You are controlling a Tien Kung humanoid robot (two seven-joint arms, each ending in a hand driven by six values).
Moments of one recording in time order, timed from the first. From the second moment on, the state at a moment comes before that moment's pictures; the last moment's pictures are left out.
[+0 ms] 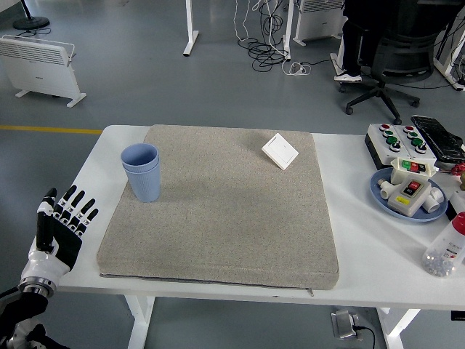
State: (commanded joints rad) left arm -0.10 0.00 -1.70 -1.32 0.82 -0.15 -0.02; right arm 0.04 -0.11 1.23 0.18 -0.90 -0.04 -0.16
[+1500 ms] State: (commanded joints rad) left arm -0.12 0.00 -1.72 -1.32 0.89 -0.12 0.00; right arm 0.03 -0.10 1.23 0.18 -0.91 -0.04 -0.16
